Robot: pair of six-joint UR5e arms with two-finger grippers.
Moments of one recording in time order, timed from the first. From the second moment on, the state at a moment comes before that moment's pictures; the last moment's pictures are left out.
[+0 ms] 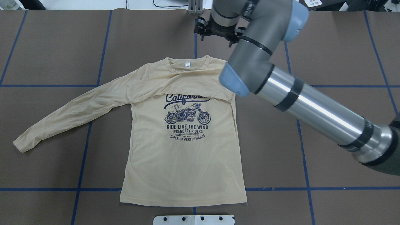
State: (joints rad) left arm -1.48 -1.49 -1.71 -2.21 -2.54 0.13; right arm 0.82 -0.71 1.48 -1.54 1.92 1.17
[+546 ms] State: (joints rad) left arm -1.22 -1.39 -1.71 -2.48 -2.32 -0.10; right arm 0.99 -1.16 1.78 -1.53 2.06 0.71
